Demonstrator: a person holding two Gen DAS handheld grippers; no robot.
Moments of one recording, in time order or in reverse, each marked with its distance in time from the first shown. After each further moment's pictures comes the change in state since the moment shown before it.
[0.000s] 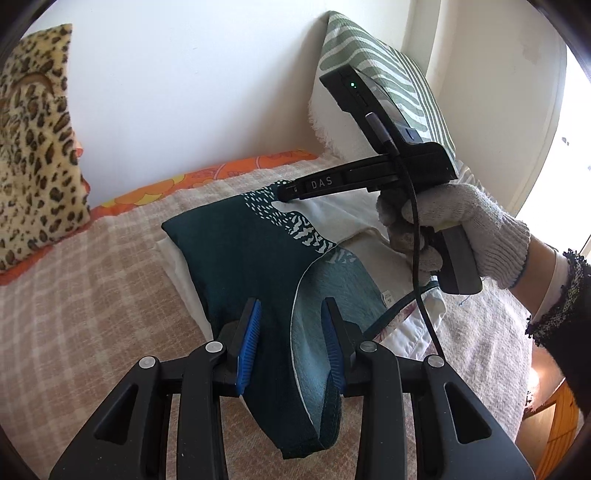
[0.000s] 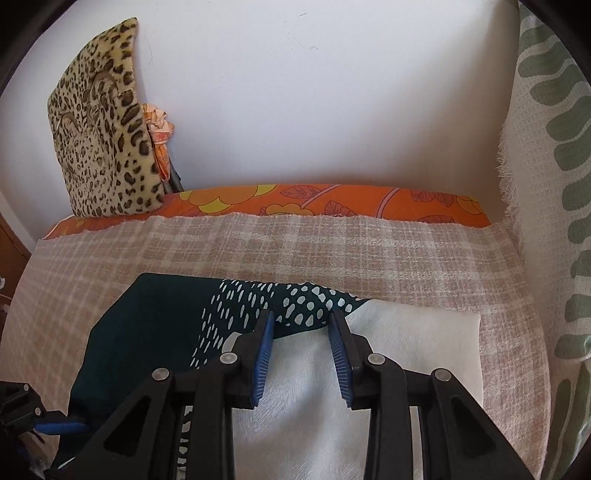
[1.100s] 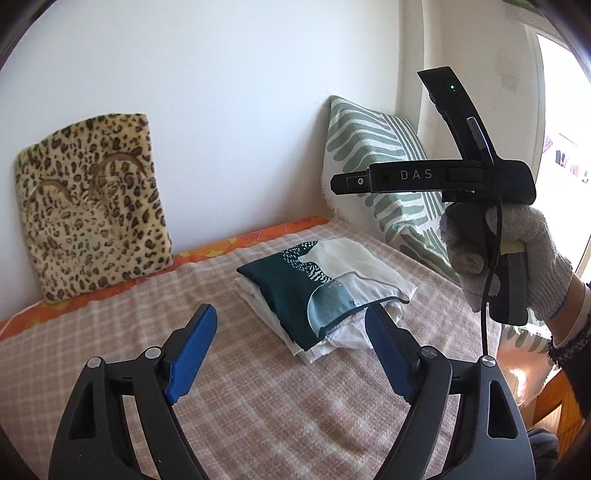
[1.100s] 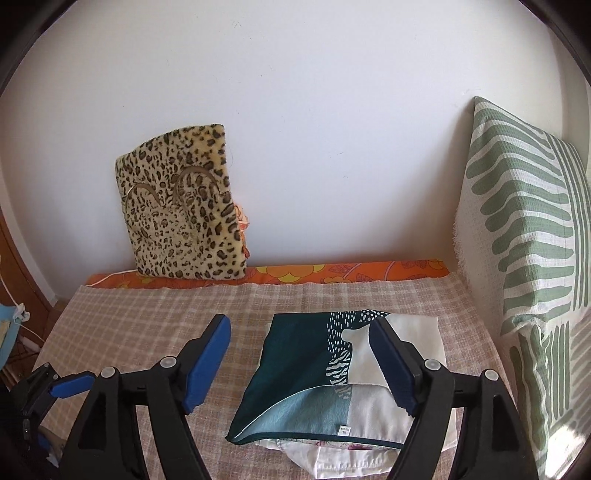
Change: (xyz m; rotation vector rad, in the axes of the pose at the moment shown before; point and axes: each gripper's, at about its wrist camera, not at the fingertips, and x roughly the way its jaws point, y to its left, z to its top) left arm -0.181 0.005 -0.041 0.031 -0.275 0.091; right arm -0.220 0.121 -0.030 0.050 -0.290 -0.041
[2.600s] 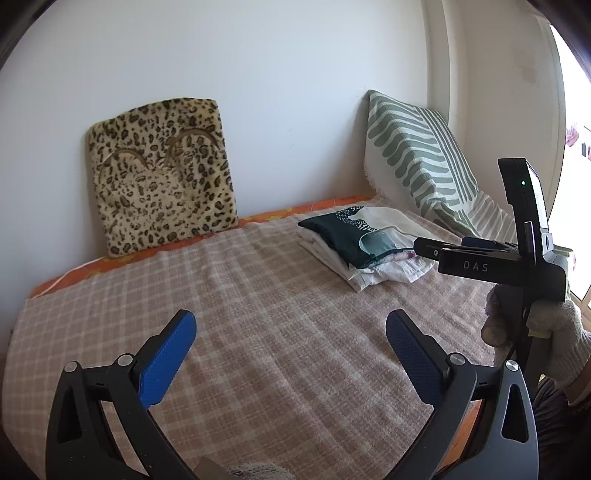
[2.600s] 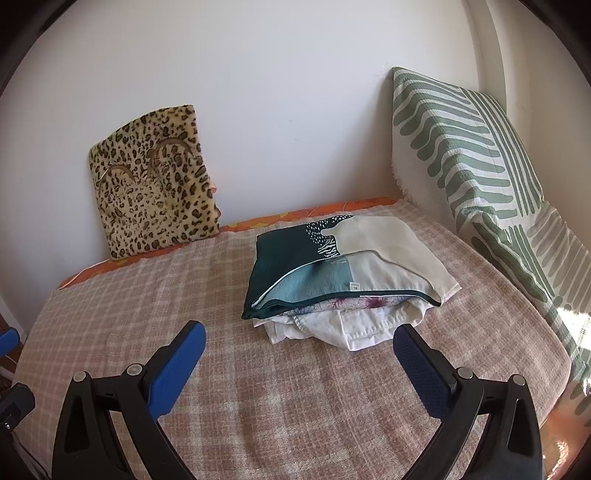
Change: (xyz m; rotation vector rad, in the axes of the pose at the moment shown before) left arm -0.077 0.026 -0.078 -0.026 0.011 0.170; right arm -0.044 0.060 -0.157 0.179 -0.041 -0.217
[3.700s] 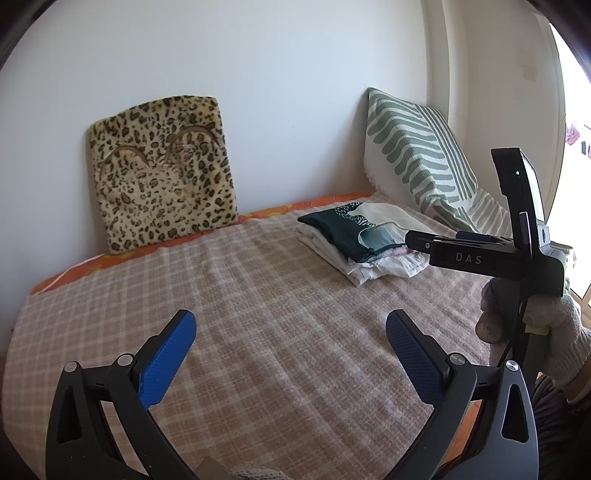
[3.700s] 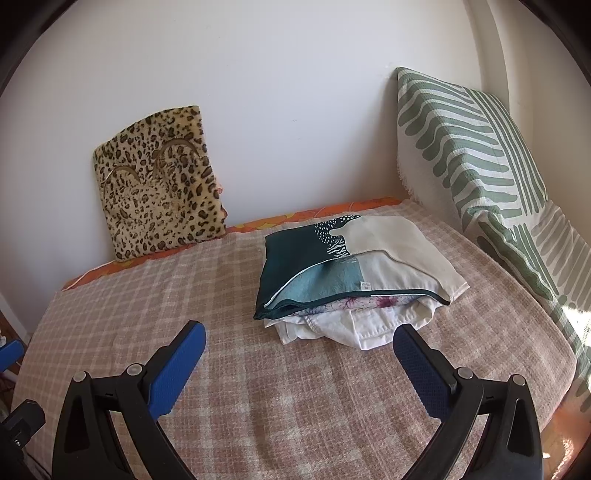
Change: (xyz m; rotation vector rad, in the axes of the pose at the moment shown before) left arm -0.004 0.000 -0.004 0.002 0.007 -0.002; right arm -0.001 0.009 -0.001 0.000 -0.002 0.012
